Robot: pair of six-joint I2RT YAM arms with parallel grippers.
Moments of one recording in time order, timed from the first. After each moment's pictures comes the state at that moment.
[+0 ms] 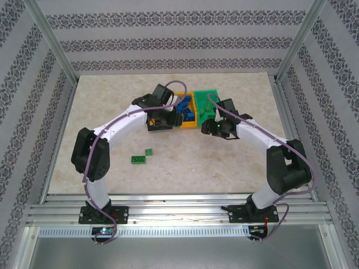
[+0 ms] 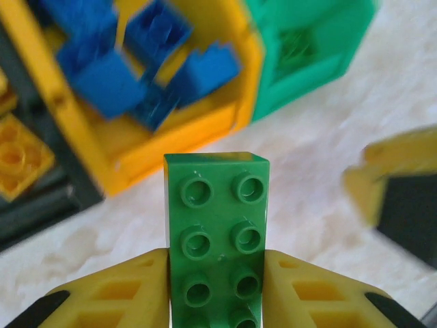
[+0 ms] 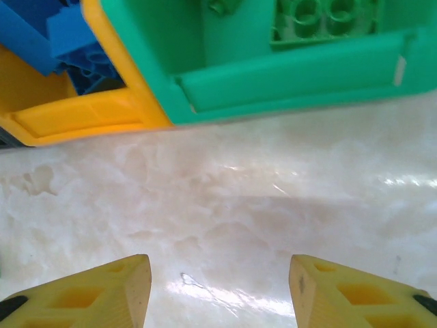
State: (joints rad) left arm -0.52 1.86 1.60 -0.68 0.27 -0.37; right arm 0.31 1.56 1.00 -0.46 -0.21 0.47
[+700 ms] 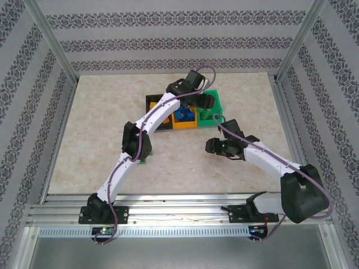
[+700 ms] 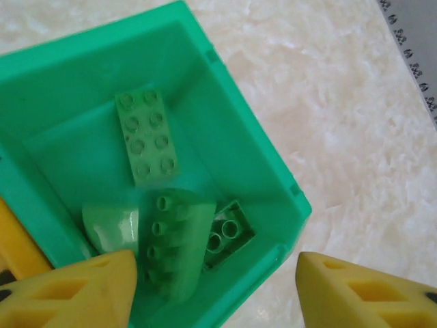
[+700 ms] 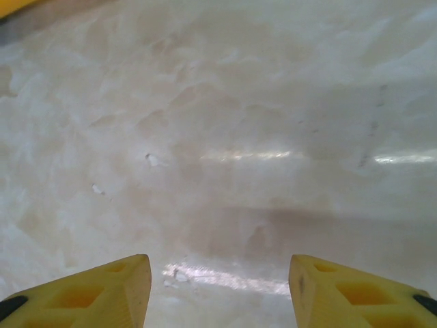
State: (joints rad) left arm -0.60 2.63 2.69 -0.91 0.25 -0.37; right arm 0.41 1.31 0.71 -0.44 -0.18 0.55
